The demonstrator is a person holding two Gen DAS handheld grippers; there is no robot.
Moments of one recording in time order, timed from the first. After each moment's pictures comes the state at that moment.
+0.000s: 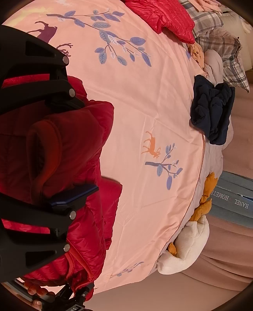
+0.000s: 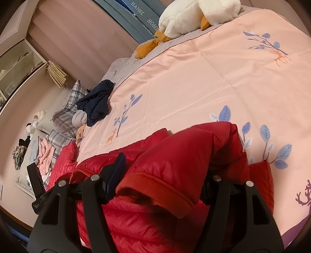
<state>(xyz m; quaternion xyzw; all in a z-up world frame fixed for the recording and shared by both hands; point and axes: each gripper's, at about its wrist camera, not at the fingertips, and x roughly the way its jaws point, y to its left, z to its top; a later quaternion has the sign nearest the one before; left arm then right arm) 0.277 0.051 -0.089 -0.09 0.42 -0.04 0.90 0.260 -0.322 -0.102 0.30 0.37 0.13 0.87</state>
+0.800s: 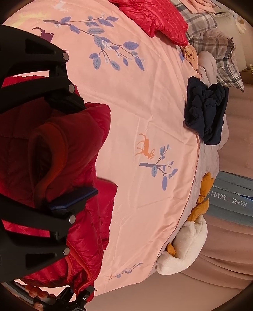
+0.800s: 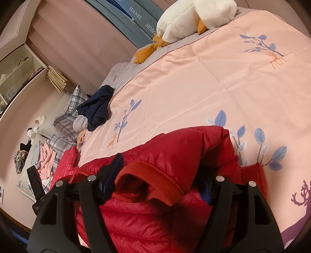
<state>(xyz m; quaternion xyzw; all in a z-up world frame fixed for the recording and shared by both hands) 0.274 0.051 -0.079 -0.07 0.41 -0.04 0.91 0.255 -0.332 -0.096 0.31 0.36 0.12 0.87</state>
